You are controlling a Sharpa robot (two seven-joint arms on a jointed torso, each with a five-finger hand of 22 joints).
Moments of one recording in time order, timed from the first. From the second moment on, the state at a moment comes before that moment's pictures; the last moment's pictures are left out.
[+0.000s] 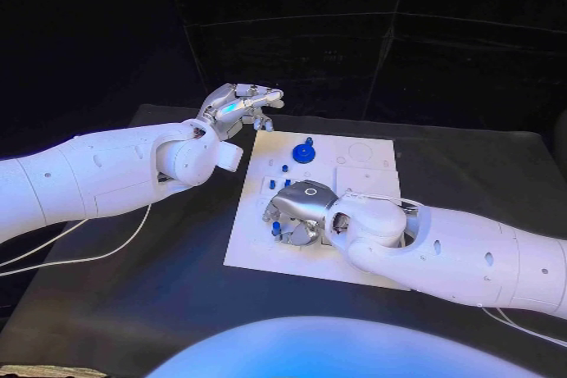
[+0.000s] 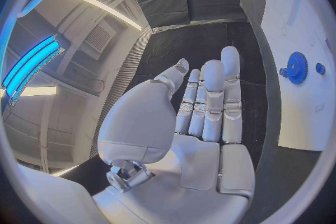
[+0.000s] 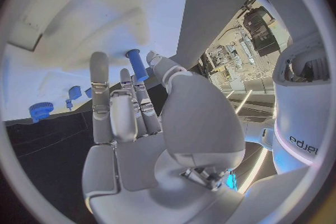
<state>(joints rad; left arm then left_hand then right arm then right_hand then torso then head) 1.25 -0.80 -0.14 1.36 0.05 -0.13 0.49 1.25 -0.02 0.28 -0.06 0.05 1.04 0.16 0.16 0.07 1.08 0.10 0.29 0.07 1.27 0.01 1.02 0.48 0.17 1.16 0.11 0.65 0.64 1.07 -0.51 -0.11 1.62 -1.78 -0.20 -0.17 1.31 -0.18 0.35 0.01 0.14 0.95 0.18 0.06 0.07 1.07 0.11 0.08 0.07 1.47 0.02 1.36 1.18 0.17 1.11 0.13 1.02 0.43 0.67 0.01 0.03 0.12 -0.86</state>
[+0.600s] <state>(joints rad) 1.25 -0.81 -0.14 1.36 0.05 -0.13 0.49 1.25 -0.03 0.28 -0.06 0.05 1.04 0.16 0.16 0.07 1.08 0.10 0.29 0.07 1.27 0.01 1.02 0.47 0.17 1.16 0.11 0.65 0.64 1.08 -0.77 -0.10 1.75 -1.61 -0.41 -0.14 1.33 -0.15 0.20 0.06 0.19 0.98 0.16 0.09 0.08 1.19 0.08 0.25 0.11 1.47 0.01 1.38 1.22 0.17 1.13 0.11 1.02 0.45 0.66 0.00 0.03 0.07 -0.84</state>
